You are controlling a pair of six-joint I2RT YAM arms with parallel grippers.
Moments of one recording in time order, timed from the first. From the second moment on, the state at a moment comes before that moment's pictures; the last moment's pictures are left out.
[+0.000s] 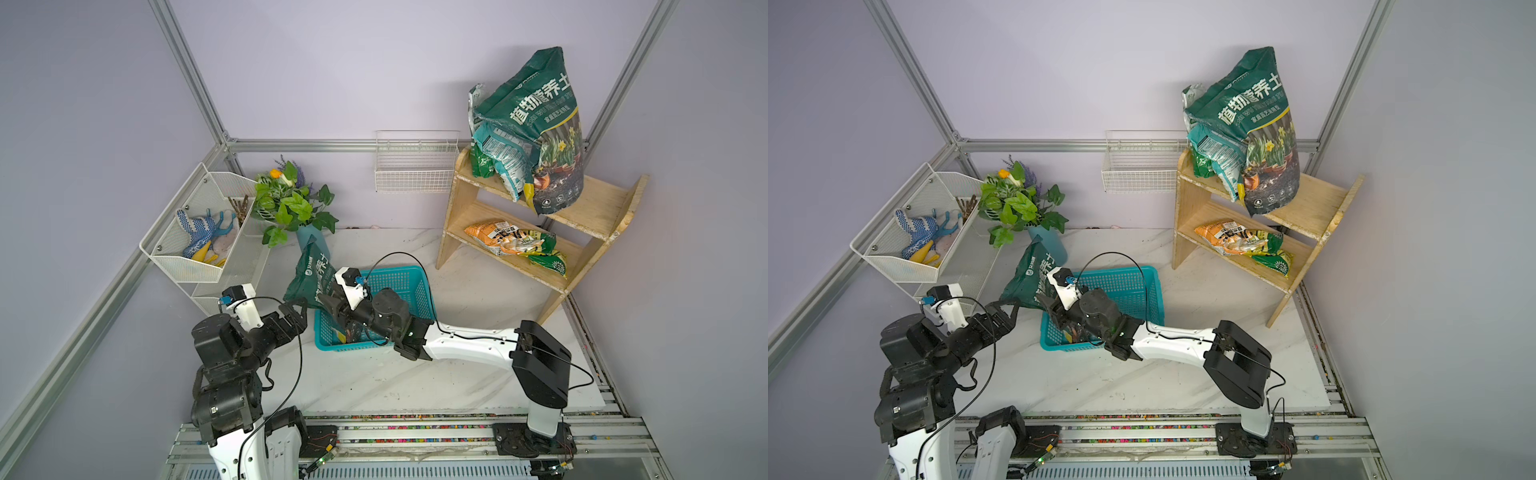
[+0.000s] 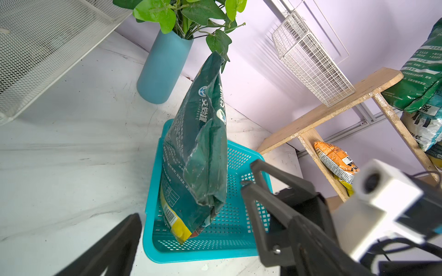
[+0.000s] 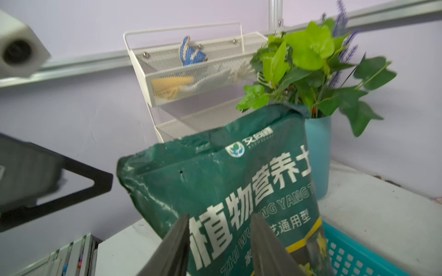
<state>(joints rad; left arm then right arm) 0.39 0.55 0.99 -0.81 0.56 -0.39 1.11 1.93 1.38 0.53 0.07 0.15</state>
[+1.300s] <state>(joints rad) 0.39 0.53 0.99 -0.84 0.38 -0.39 0.90 1.35 1.96 -0.23 0.95 -0.18</state>
